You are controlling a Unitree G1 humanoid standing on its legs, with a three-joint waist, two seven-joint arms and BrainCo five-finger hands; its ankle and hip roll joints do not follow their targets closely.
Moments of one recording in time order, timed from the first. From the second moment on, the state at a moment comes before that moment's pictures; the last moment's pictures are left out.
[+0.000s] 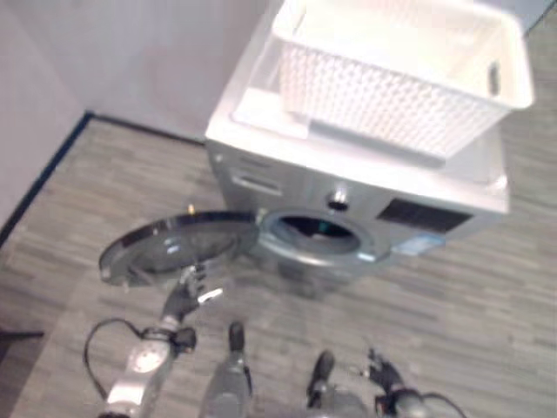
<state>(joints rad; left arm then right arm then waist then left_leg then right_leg) 0.17 0.43 -0.21 0.23 -0.47 -0.13 0.00 0.10 -0.23 0.21 1.00 0.20 -0.11 -0.02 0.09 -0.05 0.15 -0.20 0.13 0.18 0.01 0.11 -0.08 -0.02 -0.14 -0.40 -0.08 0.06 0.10</state>
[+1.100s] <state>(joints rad) -0.05 0.54 0.09 0.31 0.25 0.04 0.17 0.07 -0.26 0.29 1.15 -0.04 0.00 0.08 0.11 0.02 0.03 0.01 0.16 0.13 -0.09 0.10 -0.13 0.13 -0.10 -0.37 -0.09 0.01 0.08</state>
